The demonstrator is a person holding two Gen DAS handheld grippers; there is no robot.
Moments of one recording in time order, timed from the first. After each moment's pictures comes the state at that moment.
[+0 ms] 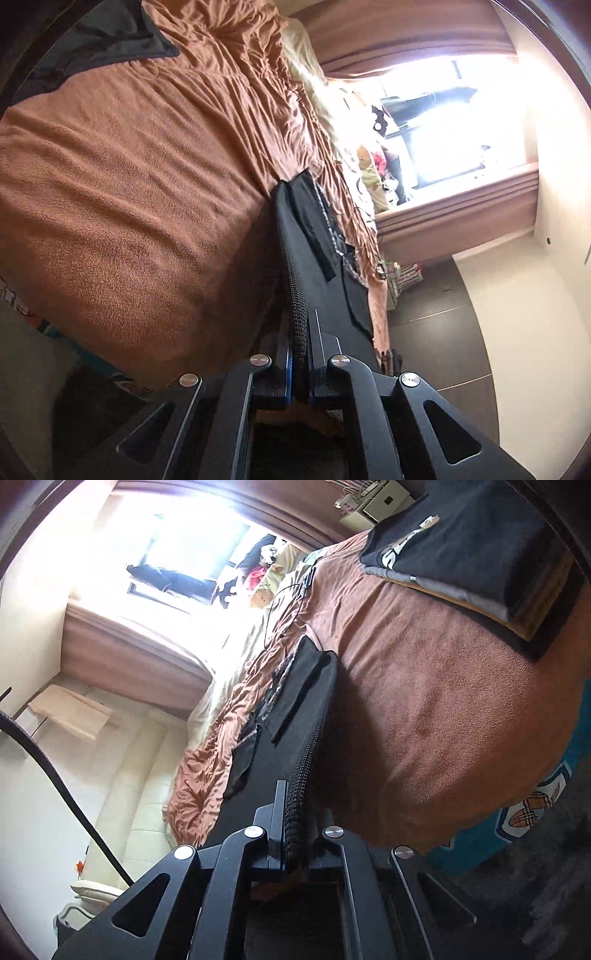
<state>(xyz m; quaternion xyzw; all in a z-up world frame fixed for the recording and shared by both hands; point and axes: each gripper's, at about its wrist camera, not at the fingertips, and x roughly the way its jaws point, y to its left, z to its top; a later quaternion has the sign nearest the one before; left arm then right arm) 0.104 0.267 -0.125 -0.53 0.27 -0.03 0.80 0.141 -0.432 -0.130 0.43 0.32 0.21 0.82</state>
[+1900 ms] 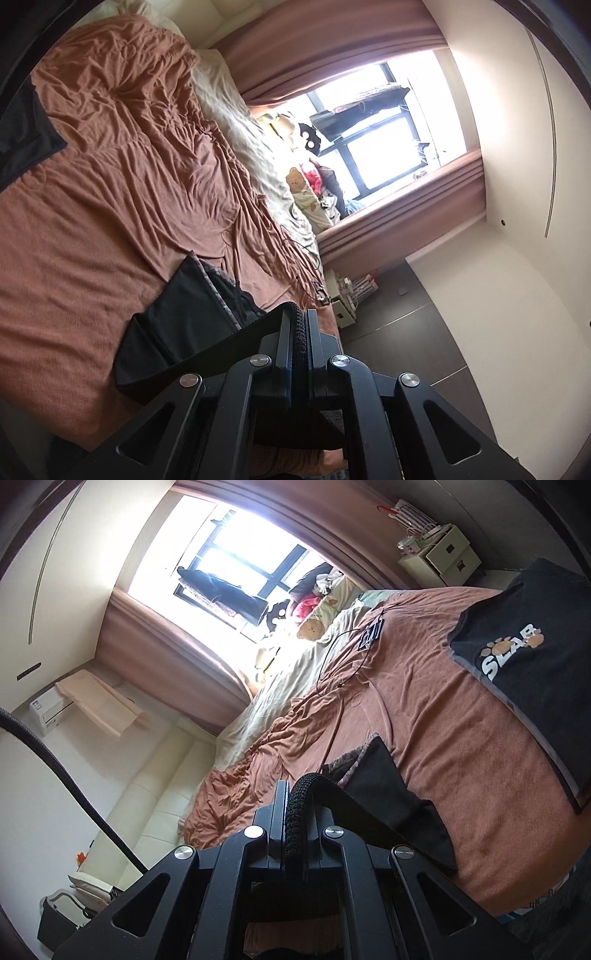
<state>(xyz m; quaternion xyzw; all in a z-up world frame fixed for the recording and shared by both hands) 0.173 0.278 0.002 -0.48 0.19 -0.09 0.85 0.273 -0.409 -0.070 0.38 0.25 0.24 0.85</state>
